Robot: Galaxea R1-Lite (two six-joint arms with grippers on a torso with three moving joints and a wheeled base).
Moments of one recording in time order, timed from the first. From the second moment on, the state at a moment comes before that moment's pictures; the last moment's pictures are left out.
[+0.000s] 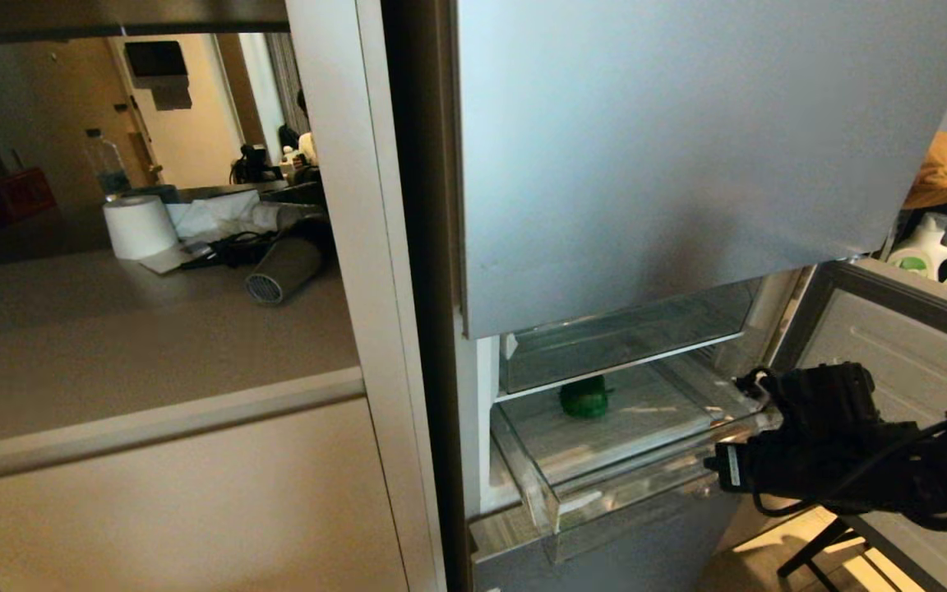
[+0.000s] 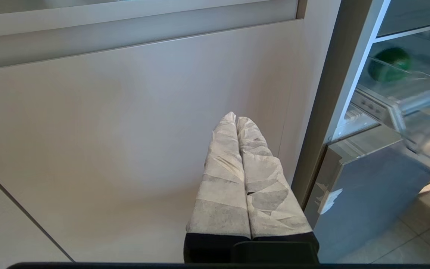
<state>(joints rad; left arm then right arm) 0.00 0.00 0.00 -0.02 -0.01 0.02 0.10 1.94 -0.61 -0.58 0.14 0.14</state>
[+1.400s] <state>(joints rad) 0.00 0.00 0.00 -0.02 0.00 0.02 0.12 2.23 -0.75 -1.03 0.29 0.19</state>
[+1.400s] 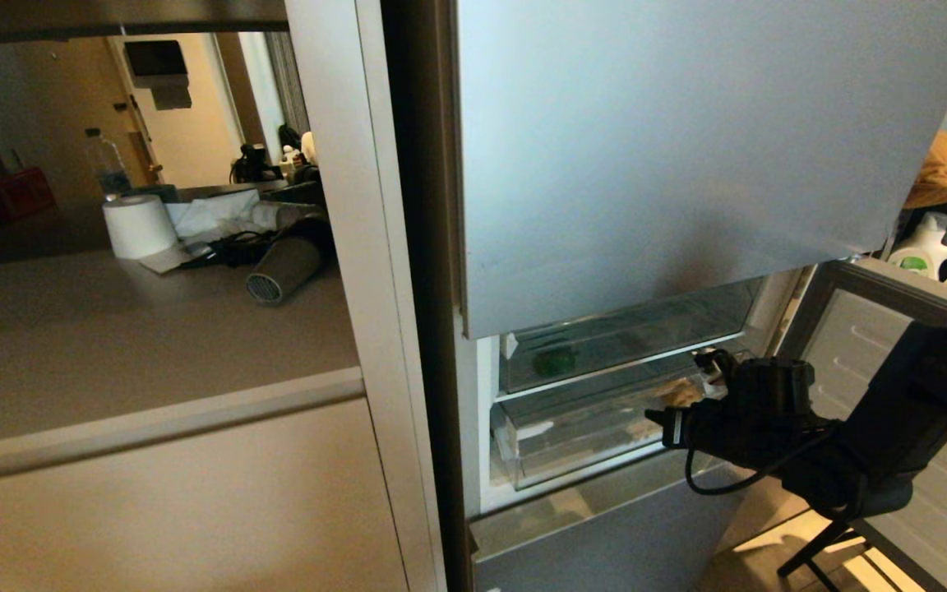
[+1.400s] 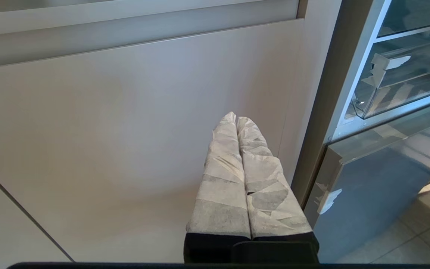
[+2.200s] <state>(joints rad) 0.00 0.00 0.00 -0.02 0.00 0.01 0.16 2.24 -0.77 -1.04 0.29 0.22</state>
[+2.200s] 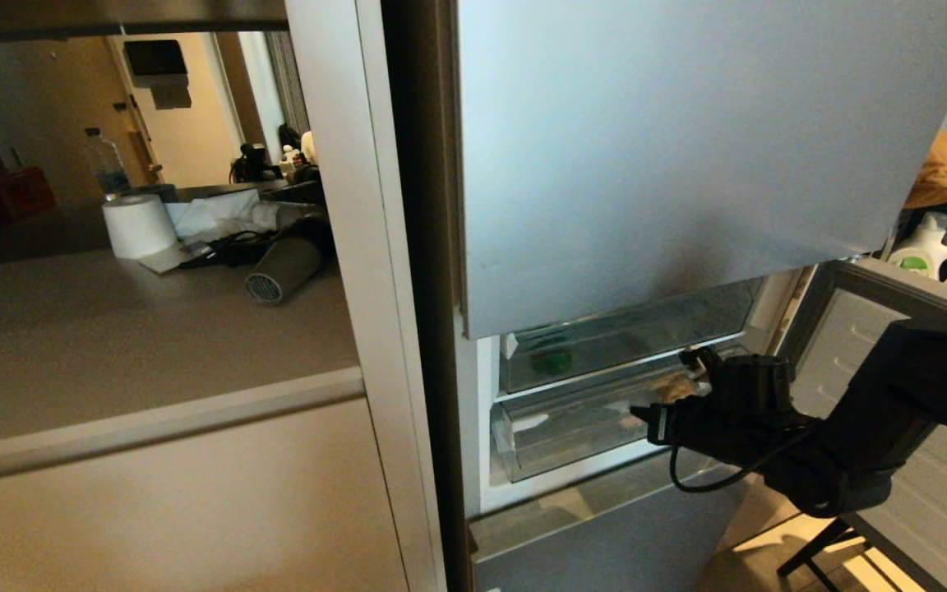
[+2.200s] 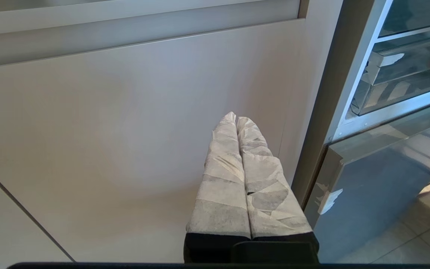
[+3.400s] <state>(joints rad) 0.00 0.00 0.00 -0.02 -0.01 0.02 0.16 2.36 -0.93 -1.10 0.28 0.22</state>
